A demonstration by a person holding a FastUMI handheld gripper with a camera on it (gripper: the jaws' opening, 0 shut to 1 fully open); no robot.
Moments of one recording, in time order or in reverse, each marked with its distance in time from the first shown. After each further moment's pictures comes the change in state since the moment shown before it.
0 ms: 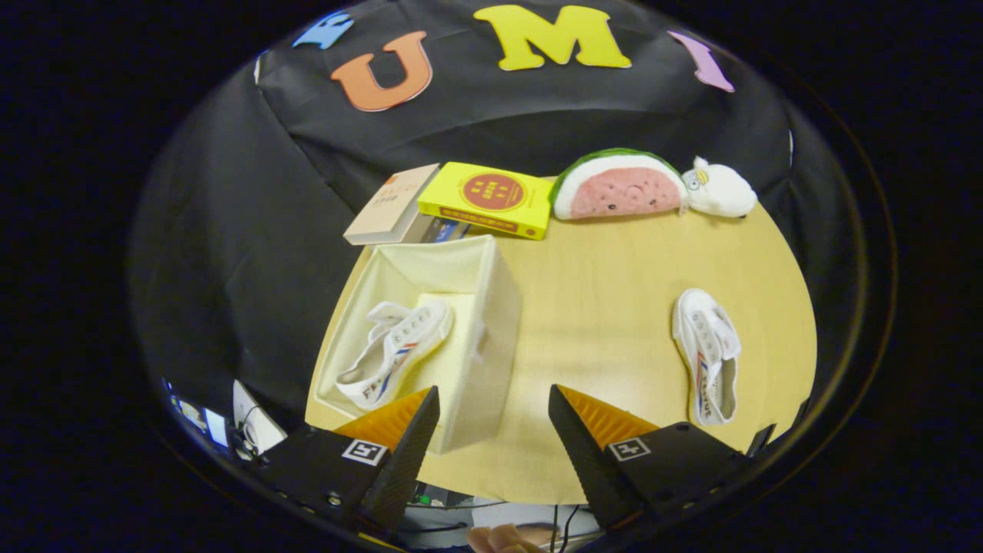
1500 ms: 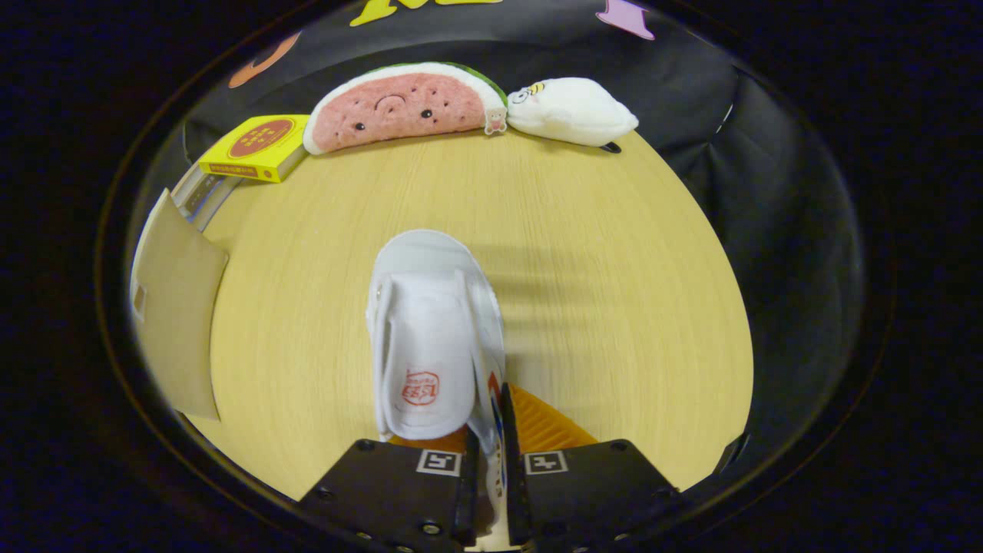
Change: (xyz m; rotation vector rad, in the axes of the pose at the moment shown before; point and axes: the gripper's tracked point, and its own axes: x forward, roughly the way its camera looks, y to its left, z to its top) arm 0.098 -0.296 -0.002 -0.002 0.095 -0.410
